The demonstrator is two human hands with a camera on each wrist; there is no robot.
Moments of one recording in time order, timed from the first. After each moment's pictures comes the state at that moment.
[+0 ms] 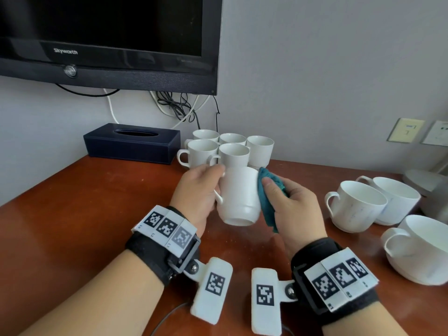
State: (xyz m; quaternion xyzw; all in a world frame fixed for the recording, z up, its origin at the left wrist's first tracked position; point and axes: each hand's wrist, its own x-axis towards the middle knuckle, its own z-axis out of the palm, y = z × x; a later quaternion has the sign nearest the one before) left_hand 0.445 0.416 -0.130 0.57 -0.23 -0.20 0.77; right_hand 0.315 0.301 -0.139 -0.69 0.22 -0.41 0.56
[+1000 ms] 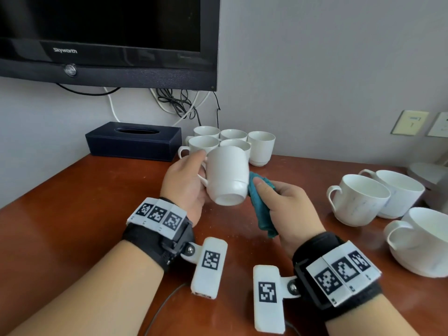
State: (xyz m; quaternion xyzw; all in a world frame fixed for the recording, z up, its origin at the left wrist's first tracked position) left_hand 0.456 0.420 -0.123 0.49 -0.14 -0.21 0.84; right_hand 0.314 0.307 -0.138 -0.71 0.24 -0.30 0.60
